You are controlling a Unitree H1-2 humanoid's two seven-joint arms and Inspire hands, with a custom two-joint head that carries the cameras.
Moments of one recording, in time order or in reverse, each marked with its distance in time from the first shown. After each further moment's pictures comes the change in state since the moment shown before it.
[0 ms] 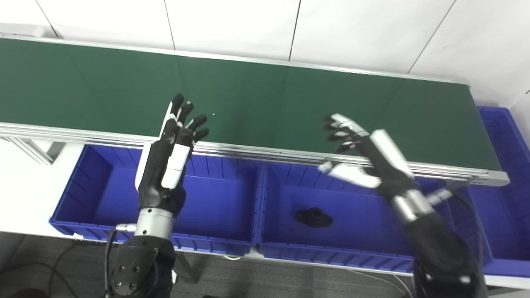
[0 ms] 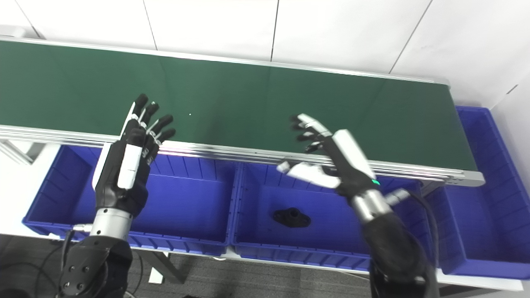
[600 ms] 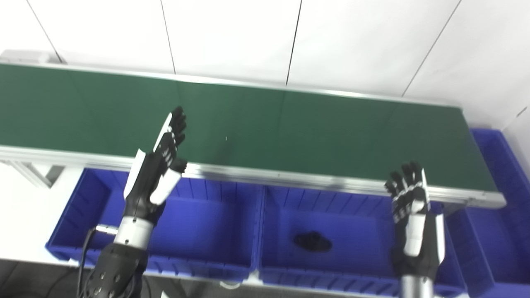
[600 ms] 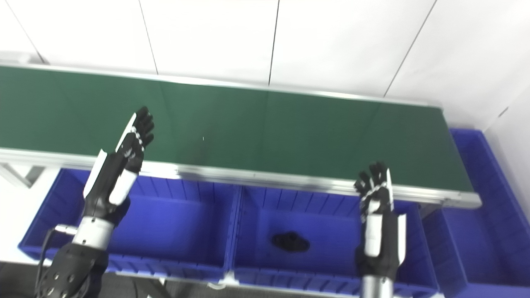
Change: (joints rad) left arm -0.068 0.191 0.045 0.176 0.053 -0.237 -0.091; right arm 0.225 0.223 -0.125 0.253 0.359 -0.480 -0.254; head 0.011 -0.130
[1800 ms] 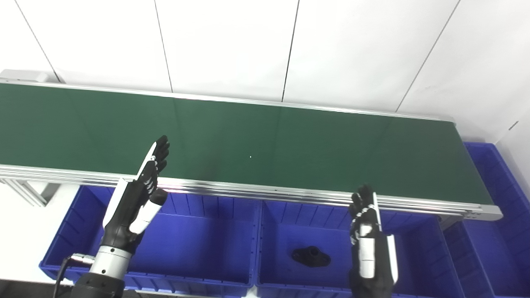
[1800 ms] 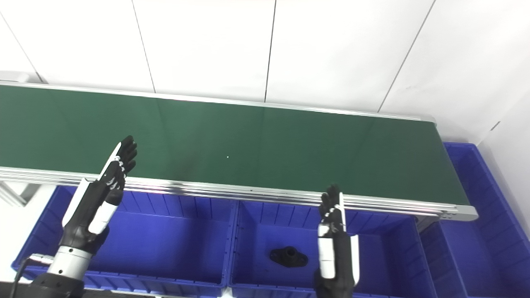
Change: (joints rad) left arm 0.053 0.050 0.063 0.044 -0.029 -0.075 -0.068; right arm 0.050 0.014 0.217 0.097 -0.107 -0.089 -0.092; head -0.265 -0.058
